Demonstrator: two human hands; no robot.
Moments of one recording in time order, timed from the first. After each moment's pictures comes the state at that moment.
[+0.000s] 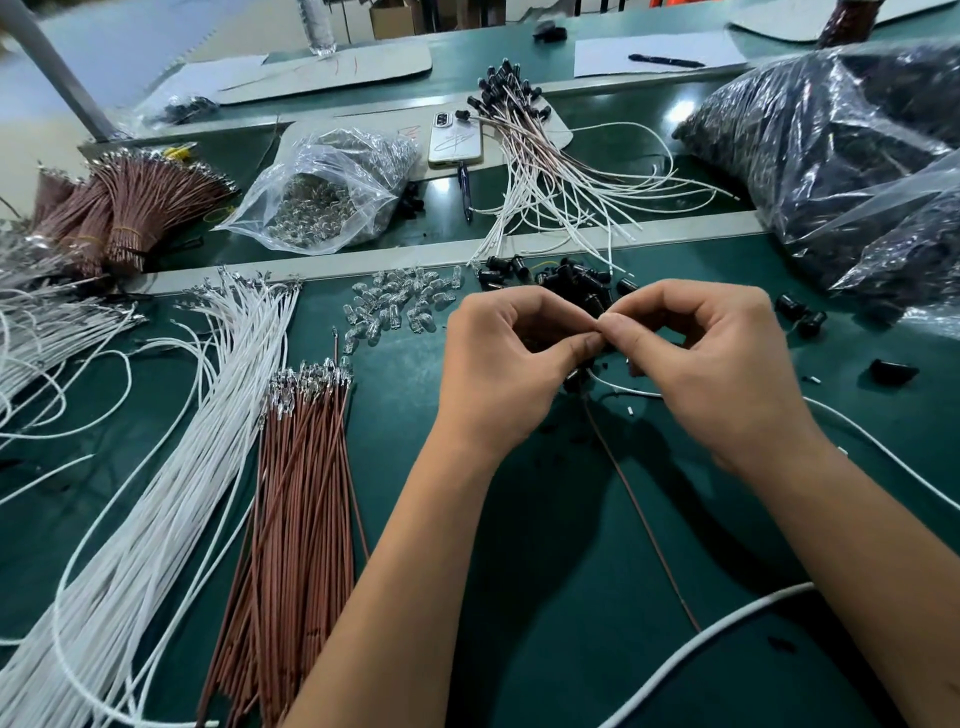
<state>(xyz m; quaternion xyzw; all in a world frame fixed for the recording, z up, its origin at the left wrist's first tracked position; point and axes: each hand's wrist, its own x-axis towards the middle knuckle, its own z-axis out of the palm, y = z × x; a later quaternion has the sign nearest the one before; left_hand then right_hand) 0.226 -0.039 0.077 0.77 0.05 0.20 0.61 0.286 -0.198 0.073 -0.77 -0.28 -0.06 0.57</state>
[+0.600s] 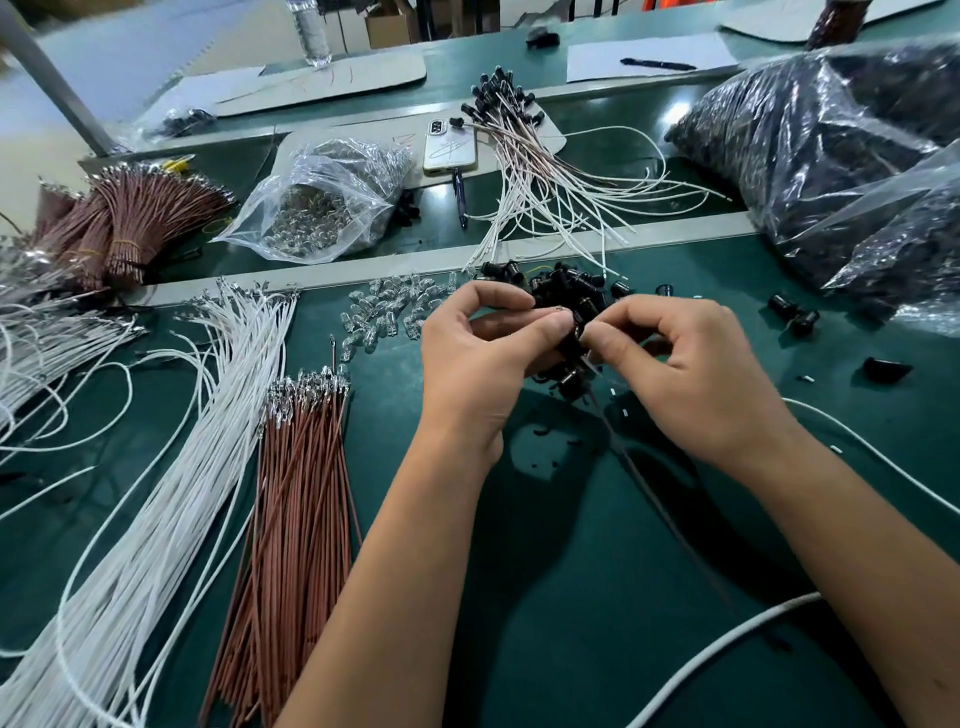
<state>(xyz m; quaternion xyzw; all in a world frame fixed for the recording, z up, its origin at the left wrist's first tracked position) 0.224 -0.040 0.084 0.58 0.17 0.19 0.77 0.283 -0.198 0.077 -0.82 -0.31 -0.05 0.48</state>
